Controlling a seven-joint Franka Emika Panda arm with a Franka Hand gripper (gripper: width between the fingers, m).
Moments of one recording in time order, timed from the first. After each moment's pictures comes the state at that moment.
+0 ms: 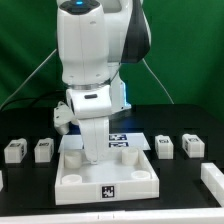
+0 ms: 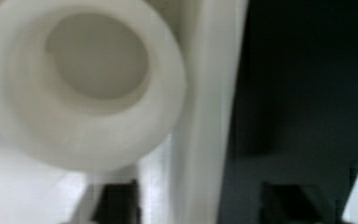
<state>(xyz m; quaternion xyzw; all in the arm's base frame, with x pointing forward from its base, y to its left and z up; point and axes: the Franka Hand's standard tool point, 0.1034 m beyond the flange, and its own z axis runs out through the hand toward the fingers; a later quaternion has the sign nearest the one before) 0.409 -0.044 0.007 -0.67 -0.74 0.03 0.06</state>
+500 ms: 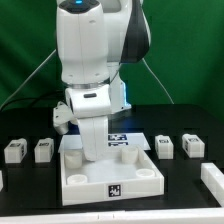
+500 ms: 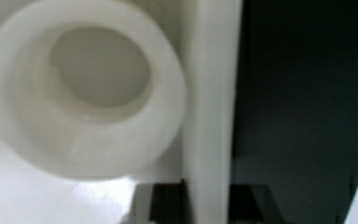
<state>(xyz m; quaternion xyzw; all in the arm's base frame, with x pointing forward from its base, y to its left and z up) 0.411 -0.045 0.008 -0.67 -0.74 0.03 0.06</state>
